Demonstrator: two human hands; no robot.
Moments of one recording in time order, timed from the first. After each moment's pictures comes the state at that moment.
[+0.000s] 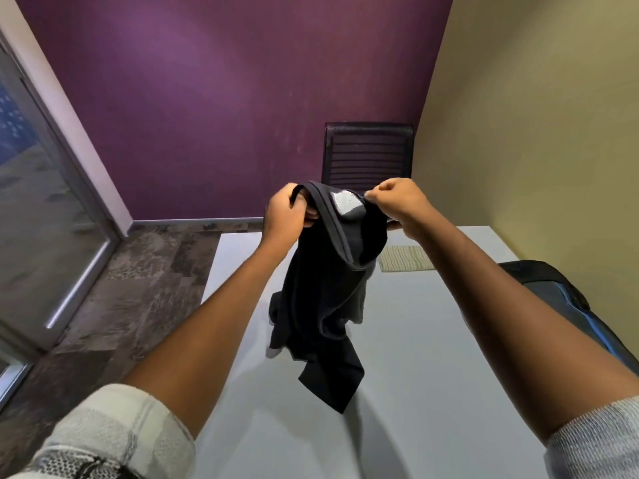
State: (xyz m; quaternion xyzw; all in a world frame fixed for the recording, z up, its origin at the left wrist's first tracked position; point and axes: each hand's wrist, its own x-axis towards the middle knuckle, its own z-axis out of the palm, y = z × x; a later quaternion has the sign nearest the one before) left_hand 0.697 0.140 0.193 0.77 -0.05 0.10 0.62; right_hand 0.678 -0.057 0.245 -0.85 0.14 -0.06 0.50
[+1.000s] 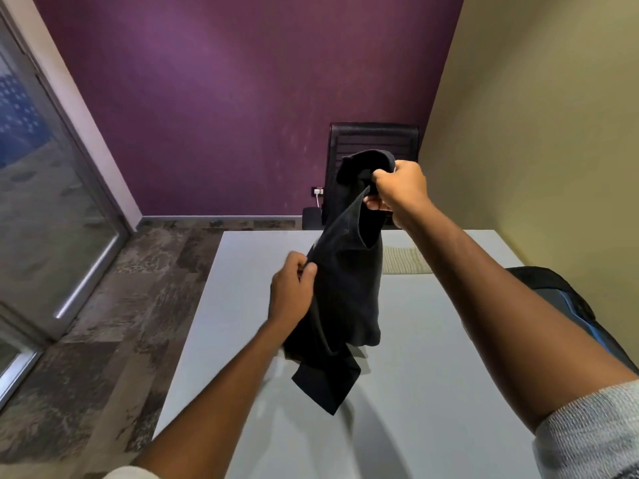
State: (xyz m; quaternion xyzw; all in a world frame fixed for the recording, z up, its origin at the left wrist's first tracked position) left_hand 0.626 0.118 0.099 0.86 -0.01 0.13 0.49; right_hand 0.690 -0.062 0.262 -0.77 0.15 -0.14 0.60
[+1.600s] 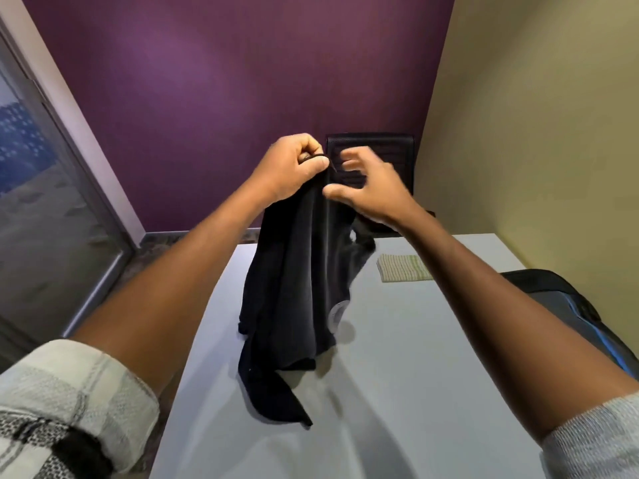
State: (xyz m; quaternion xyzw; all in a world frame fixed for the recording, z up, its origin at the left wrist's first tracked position) left_hand 0.725 0.128 0.298 0.86 -0.26 0.17 0.39; right_hand 0.683 -0.064 0.272 -0.91 -0.10 -0.18 0.37
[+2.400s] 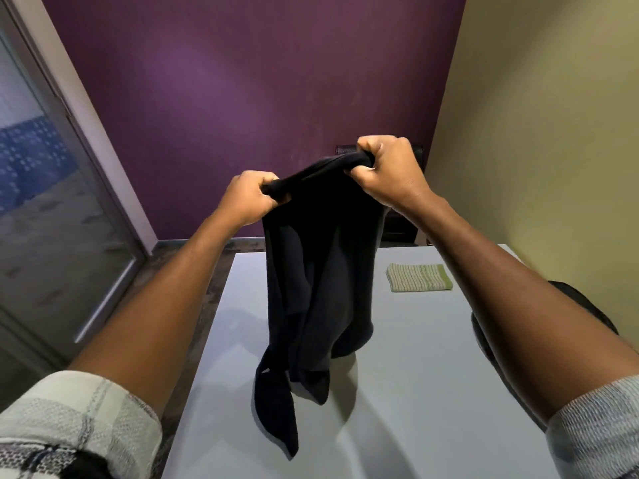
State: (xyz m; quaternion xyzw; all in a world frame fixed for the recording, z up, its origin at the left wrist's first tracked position) left_hand 0.732 0.208 0.269 0.92 -0.13 0.12 0.35; right_hand 0.684 -0.055 0.316 -0.89 -0.16 -0.30 0.31
